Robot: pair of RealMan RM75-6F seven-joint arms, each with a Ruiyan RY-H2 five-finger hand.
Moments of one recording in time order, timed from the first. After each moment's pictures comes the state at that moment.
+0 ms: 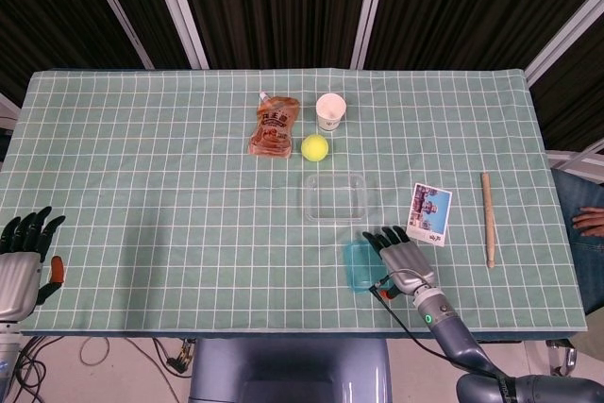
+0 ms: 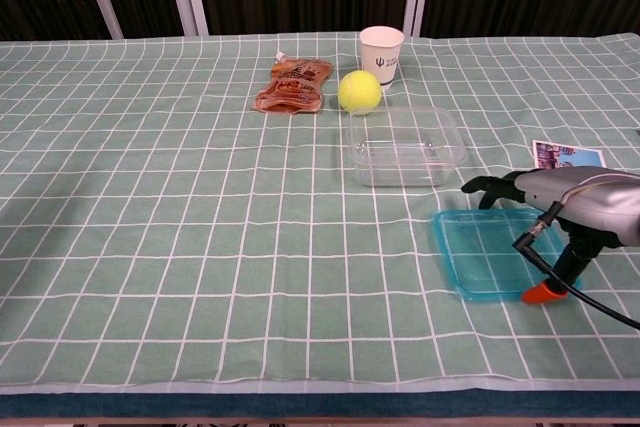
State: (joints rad) left arm -0.09 -1.15 -0.04 -1.69 1.45 1.47 0.20; right arm 0.60 -1.45 0.01 -1.71 -1.01 1.03 -0.51
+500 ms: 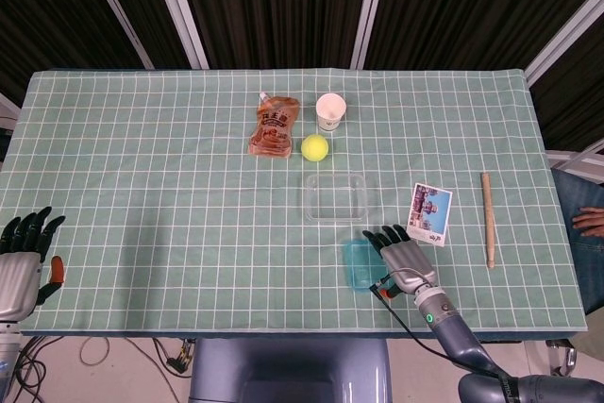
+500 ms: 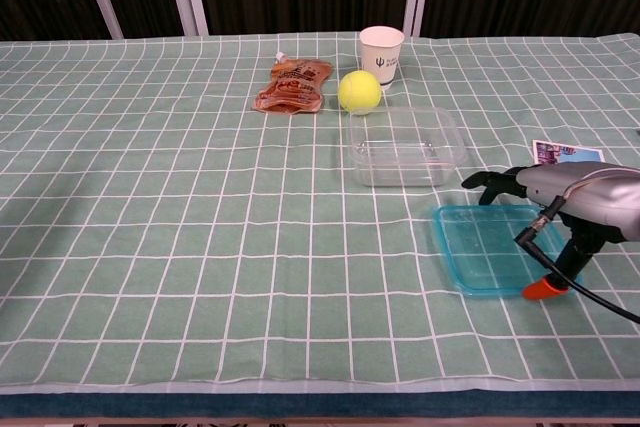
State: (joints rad) left arm -0.09 -1.15 -0.04 -1.69 1.45 1.47 0.20; right arm 0.60 -1.44 0.01 -1.72 -1.01 1.02 -0.50
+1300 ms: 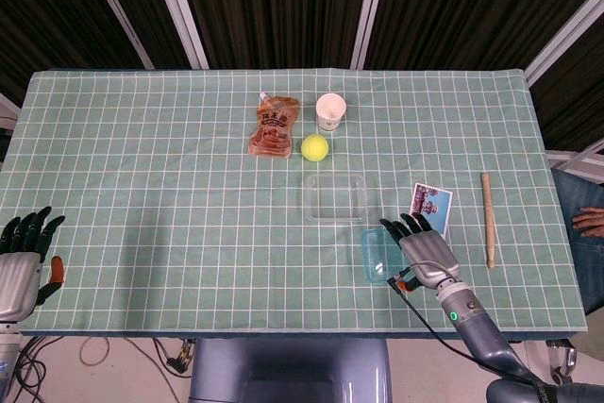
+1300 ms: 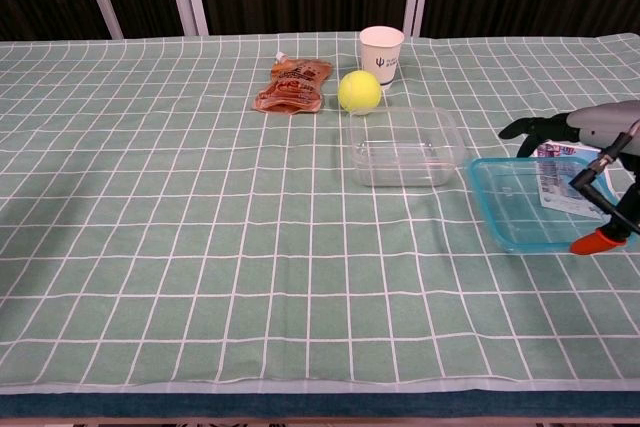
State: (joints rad) left arm -0.09 -1.15 -0.04 -1.69 1.45 1.47 0.20; right arm 0.60 -1.20 0.03 -1.93 -1.00 1.04 -0.53
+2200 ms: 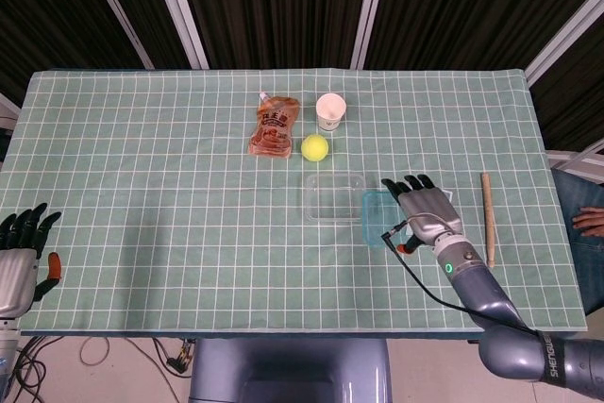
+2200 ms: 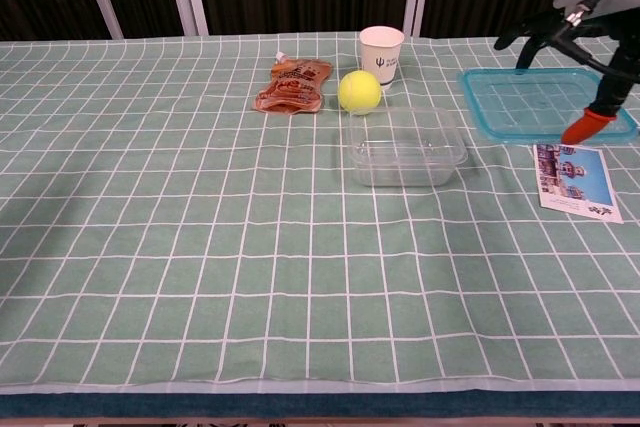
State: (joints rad) left arm -0.09 -1.15 -0.05 -1.69 1.43 1.47 0.18; right arm 0.96 -0.99 0.17 -2.07 -0.39 0.94 -0.69
